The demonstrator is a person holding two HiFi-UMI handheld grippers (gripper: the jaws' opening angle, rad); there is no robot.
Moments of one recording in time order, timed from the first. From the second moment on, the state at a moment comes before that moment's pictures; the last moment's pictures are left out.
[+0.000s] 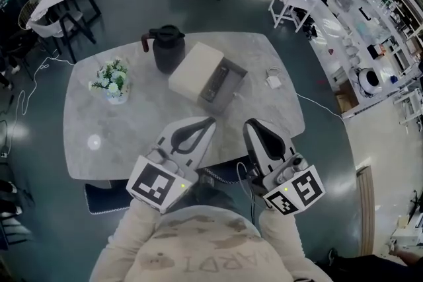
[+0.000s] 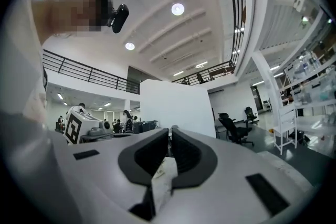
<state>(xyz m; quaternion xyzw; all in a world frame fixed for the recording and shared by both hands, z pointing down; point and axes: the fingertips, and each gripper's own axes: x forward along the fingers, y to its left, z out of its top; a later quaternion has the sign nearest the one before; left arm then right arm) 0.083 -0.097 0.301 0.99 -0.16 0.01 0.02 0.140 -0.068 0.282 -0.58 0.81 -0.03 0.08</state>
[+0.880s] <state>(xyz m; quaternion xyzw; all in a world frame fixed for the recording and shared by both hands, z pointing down) 0.101 -0.094 0.284 0.99 -0.15 0.00 0.00 0.138 -0.077 0.278 -0.56 0.82 -0.01 0.09</state>
